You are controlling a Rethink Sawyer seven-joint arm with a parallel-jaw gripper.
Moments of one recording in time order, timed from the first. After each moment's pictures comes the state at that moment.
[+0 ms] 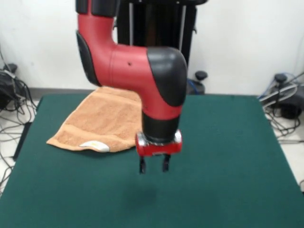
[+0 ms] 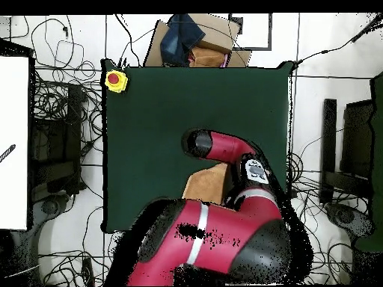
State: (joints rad) arm -0.26 -0.19 0.01 1.38 -0.04 0.30 1.30
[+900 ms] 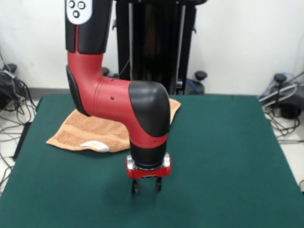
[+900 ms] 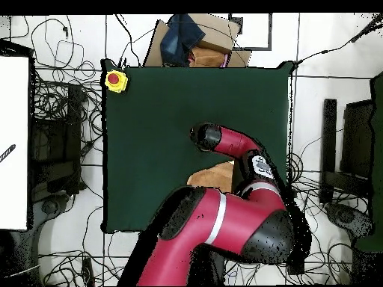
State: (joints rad) arm -0.34 -0.03 0.07 1.21 -0.01 0.37 1.30
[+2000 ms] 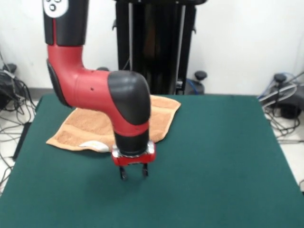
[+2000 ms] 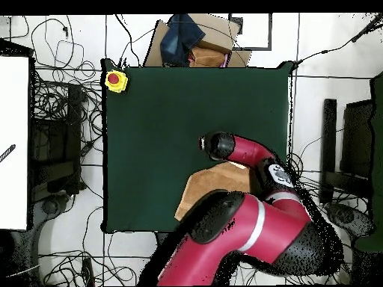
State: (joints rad) arm -0.47 -0.08 0.13 1.31 -0.17 0.39 1.30
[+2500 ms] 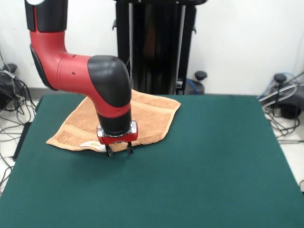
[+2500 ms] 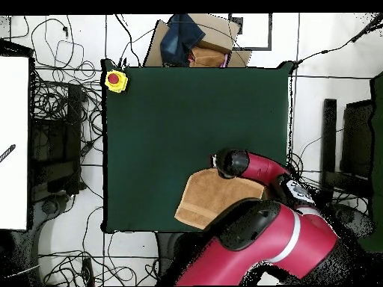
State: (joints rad) arm -0.57 -0.12 0.13 1.43 -0.28 0.39 1.30
